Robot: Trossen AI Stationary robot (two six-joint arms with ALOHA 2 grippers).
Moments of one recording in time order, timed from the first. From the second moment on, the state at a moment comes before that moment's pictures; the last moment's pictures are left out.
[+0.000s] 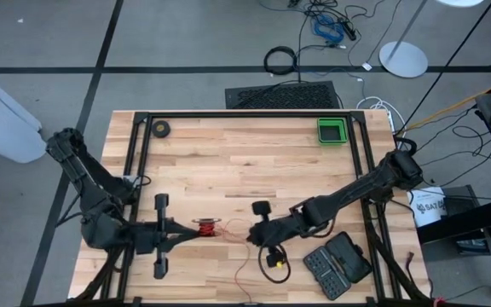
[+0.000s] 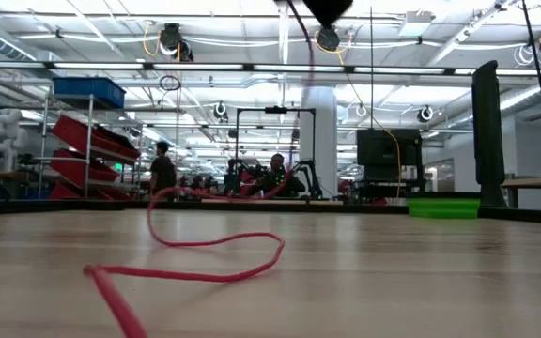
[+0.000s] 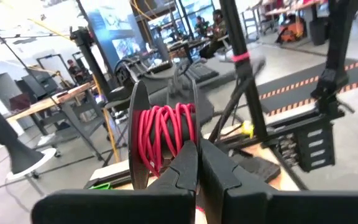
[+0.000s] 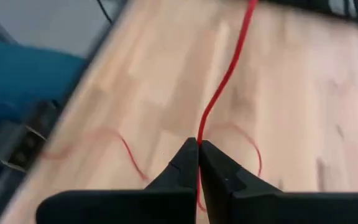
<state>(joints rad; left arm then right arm) -0.88 1.23 1.12 0.13 -0.87 0.35 0.43 1.75 1.35 -0.32 0.18 0.09</state>
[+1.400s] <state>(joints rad) -1.13 1.16 1.12 0.21 -0.94 0.43 0.47 1.68 1.35 -0.27 0.26 0.16</state>
